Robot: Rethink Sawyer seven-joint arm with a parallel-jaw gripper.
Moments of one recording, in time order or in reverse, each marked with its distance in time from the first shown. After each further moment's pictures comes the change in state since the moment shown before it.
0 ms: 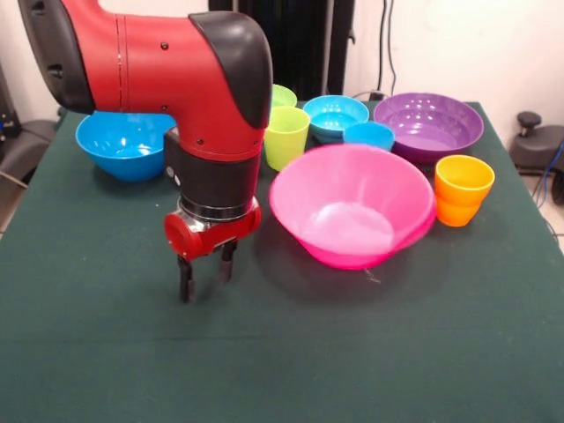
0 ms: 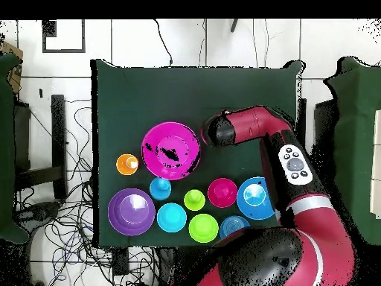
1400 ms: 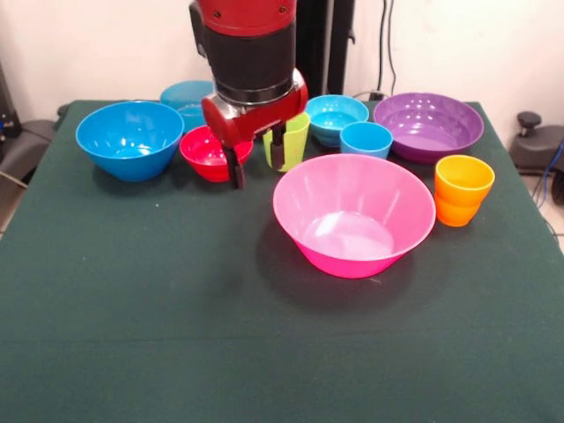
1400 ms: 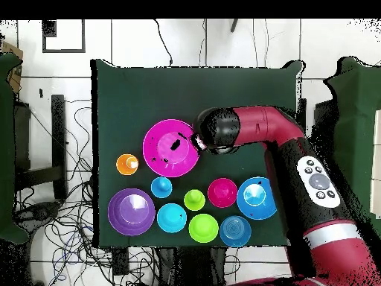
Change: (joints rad) arm -0.051 -0.236 0.071 0.210 0.337 0.272 0.000
